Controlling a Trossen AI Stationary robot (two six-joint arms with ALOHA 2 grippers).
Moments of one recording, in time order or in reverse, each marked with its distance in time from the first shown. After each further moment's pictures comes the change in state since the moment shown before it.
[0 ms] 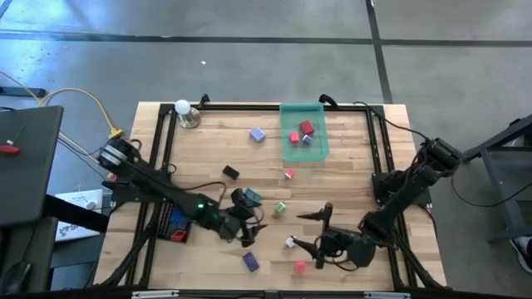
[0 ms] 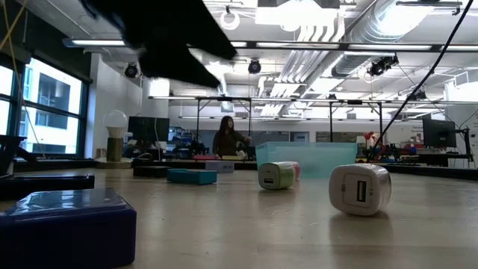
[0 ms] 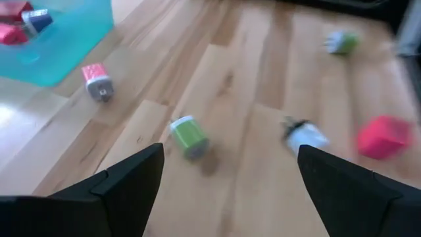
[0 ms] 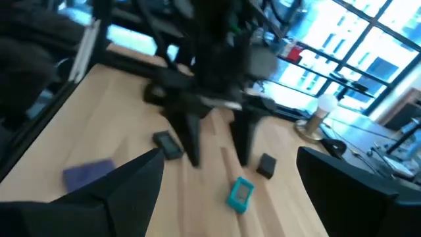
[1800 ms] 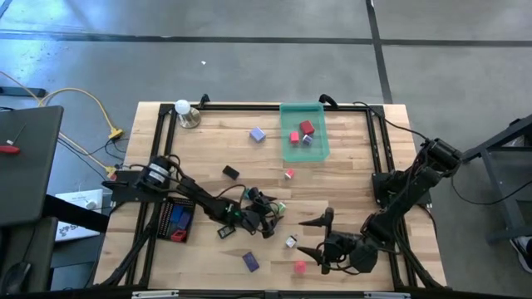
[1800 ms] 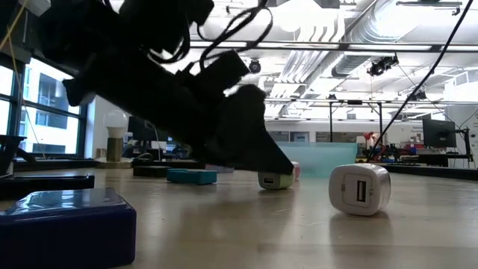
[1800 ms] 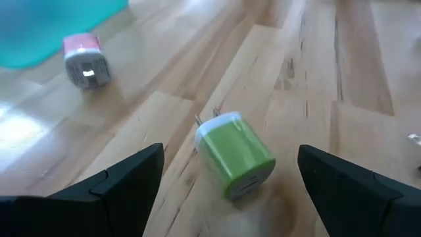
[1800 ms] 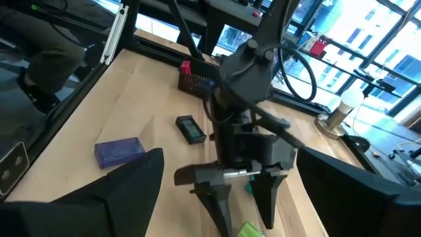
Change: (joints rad) left arm 0.118 0.411 -0.001 0.520 -0.039 0.126; right arm 0.027 0.000 0.000 -0.091 -0.052 0.062
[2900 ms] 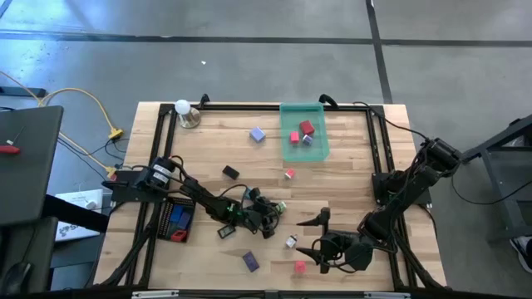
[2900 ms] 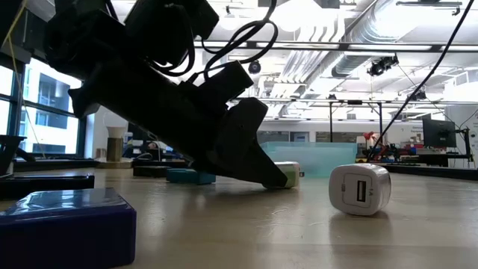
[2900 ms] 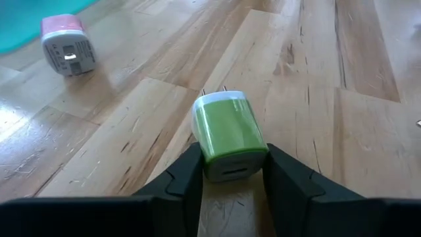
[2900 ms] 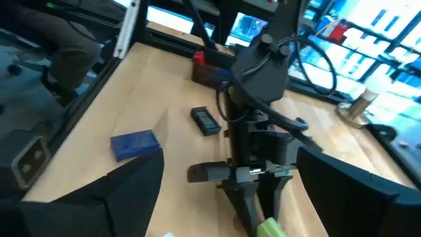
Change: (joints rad) left arm 0.013 0.032 0.007 0.002 0.047 -0.008; right arm -0.024 0.000 0.000 -0.038 -0.093 0.071
